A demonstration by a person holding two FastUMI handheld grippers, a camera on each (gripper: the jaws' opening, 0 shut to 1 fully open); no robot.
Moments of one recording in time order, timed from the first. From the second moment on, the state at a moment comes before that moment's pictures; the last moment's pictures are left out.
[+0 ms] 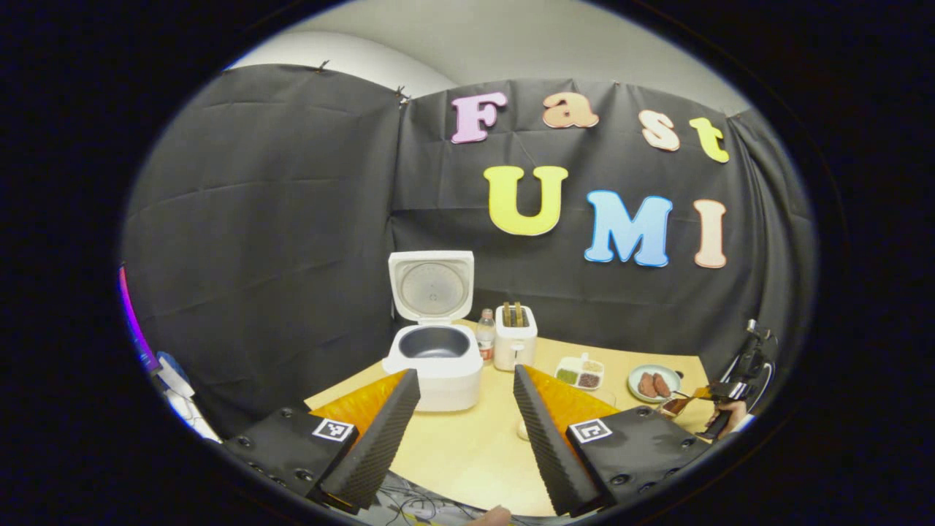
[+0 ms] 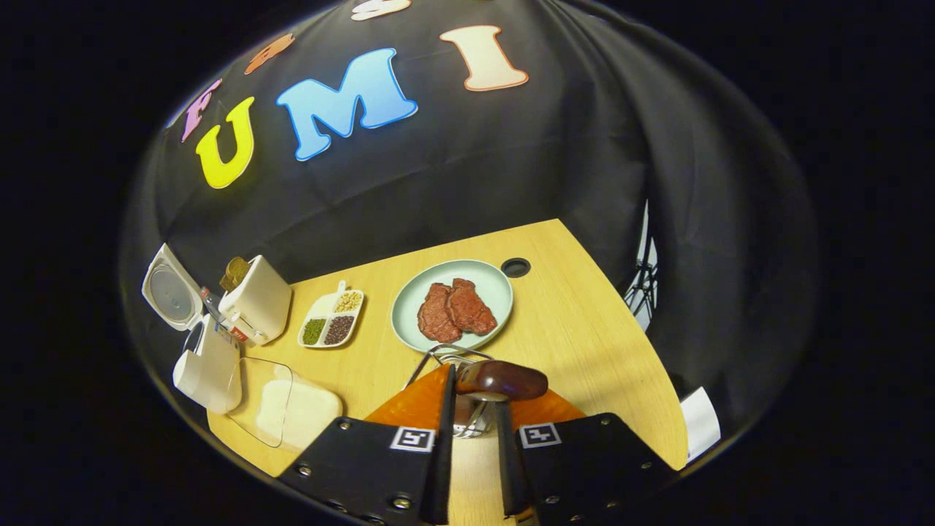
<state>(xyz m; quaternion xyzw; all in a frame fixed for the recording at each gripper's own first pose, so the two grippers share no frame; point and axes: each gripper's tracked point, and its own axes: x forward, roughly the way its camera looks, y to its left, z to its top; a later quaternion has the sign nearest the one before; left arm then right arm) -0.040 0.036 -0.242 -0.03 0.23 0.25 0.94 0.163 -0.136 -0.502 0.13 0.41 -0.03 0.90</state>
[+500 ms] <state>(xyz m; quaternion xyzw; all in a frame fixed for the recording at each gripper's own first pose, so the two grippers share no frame) 0.007 0.105 -0.260 -0.06 0.20 0.16 0.97 0.108 -0.154 -0.433 0.13 0.37 -0.15 0.91</state>
